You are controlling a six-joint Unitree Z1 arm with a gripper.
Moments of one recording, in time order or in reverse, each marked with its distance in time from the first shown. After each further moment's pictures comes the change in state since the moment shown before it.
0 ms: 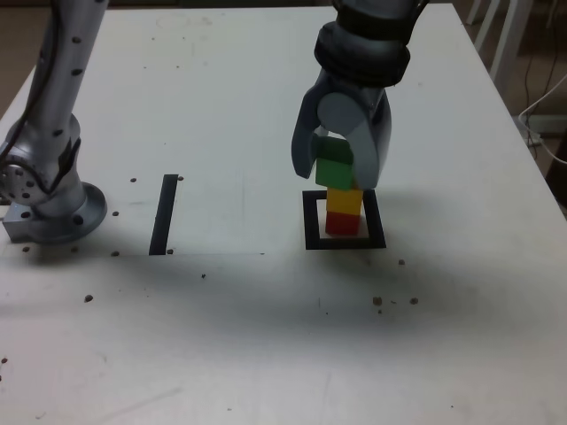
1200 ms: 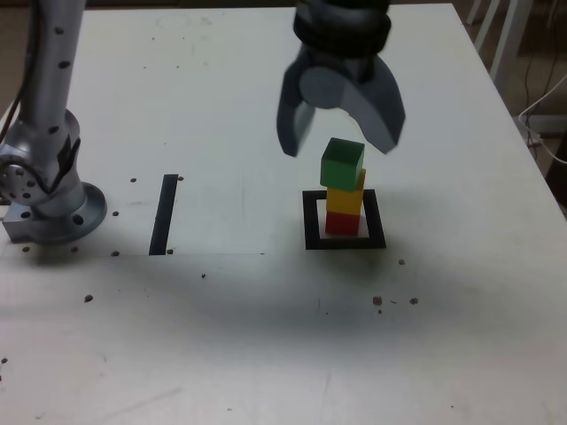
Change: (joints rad) arm 0.016 -0.111 0.055 0.000 0.027 -0.017
